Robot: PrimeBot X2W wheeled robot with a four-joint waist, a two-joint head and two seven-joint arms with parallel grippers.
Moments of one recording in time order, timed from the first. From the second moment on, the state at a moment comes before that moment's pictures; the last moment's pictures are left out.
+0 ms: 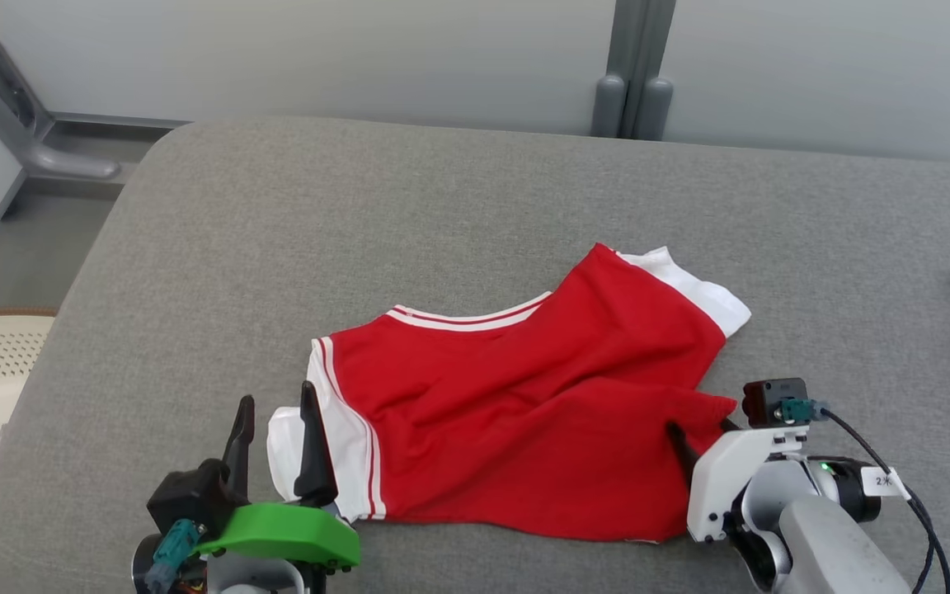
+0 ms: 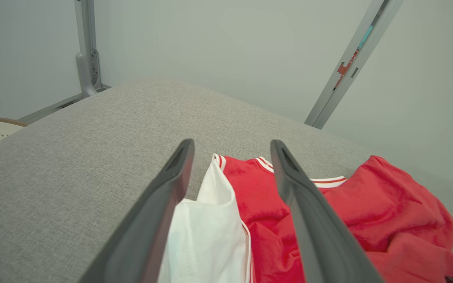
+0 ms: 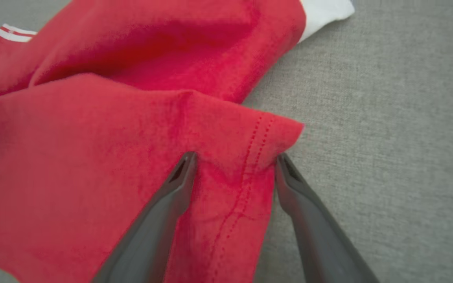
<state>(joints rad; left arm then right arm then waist) -0.05 0.05 -0.26 0.21 -0.46 0.14 -0.26 -0.29 -0.05 0.11 0.68 0.20 0.13 0.12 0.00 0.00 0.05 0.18</state>
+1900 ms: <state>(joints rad) -0.06 0.05 -0.33 0.46 -0.52 0.13 -0.19 -0.20 -0.05 -0.09 0.45 0.12 0.13 -0.26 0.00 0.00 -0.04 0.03</state>
